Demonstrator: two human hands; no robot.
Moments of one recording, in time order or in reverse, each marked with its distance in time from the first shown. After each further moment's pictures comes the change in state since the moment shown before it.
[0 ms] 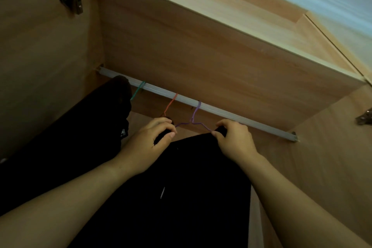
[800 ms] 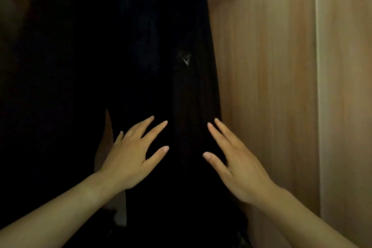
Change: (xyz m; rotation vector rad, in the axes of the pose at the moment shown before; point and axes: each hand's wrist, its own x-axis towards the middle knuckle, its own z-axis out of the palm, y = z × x) left_hand -0.303 0.162 0.088 0.358 -0.639 -0.311; right_hand -0.427 0.050 -0.102 0.152 -0.504 0.097
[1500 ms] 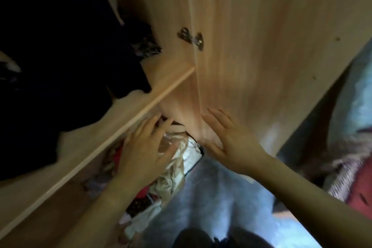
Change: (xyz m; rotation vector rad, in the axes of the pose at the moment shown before) left_hand -0.342 0.182 0.121 -0.295 -0.653 0.245; right_hand -0.434 -0.090 -0.006 -0.128 -0.465 0.700
